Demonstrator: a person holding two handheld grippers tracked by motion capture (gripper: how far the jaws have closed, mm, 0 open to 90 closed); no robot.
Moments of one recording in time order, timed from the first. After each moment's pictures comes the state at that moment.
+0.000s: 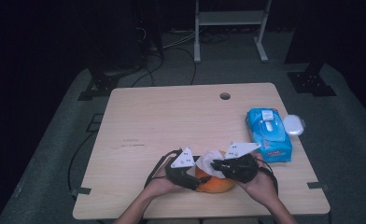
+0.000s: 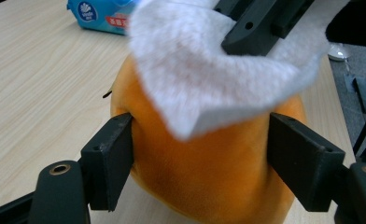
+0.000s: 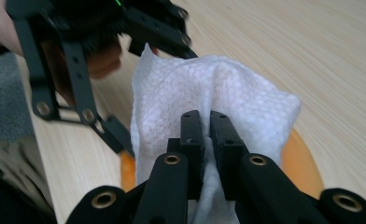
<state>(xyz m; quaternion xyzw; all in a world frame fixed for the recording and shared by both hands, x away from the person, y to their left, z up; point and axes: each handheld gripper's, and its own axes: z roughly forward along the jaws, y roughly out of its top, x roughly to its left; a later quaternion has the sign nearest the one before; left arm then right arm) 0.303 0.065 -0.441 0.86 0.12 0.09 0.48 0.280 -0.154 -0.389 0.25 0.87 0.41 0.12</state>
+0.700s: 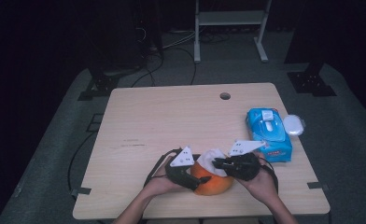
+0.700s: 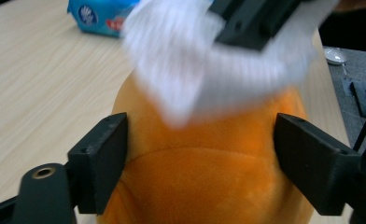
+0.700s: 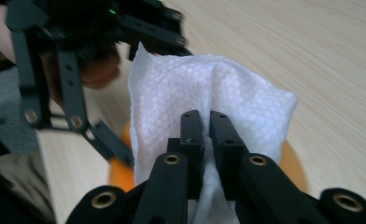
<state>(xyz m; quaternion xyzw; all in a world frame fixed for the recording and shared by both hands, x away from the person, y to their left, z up) 0.311 0.070 -0.442 0.86 0.13 0.07 0.49 0.288 -0.170 -0.395 0.28 0.85 0.44 0.11</state>
